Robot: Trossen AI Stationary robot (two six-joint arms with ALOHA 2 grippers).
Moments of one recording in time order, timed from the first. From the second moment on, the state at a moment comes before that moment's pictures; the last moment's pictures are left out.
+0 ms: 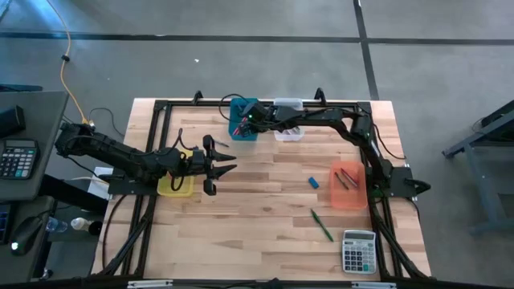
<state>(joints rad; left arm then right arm) -0.03 1.12 0.37 0.86 -0.25 0.04 -0.36 2.19 1.68 -0.43 0.20 0.67</state>
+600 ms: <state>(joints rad) -0.03 1.12 0.37 0.86 -0.25 0.04 -0.35 2.12 1.68 -0.47 0.19 0.49</state>
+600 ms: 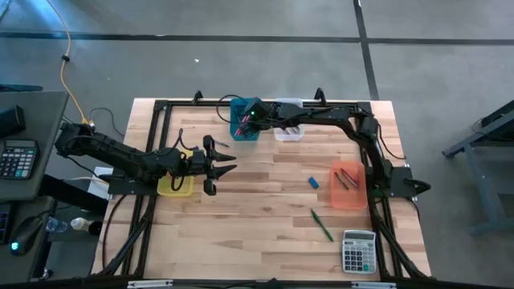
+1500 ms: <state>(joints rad) -0.03 1.12 0.37 0.81 -0.25 0.06 -0.28 1.77 1.13 0.16 0.19 0.28</state>
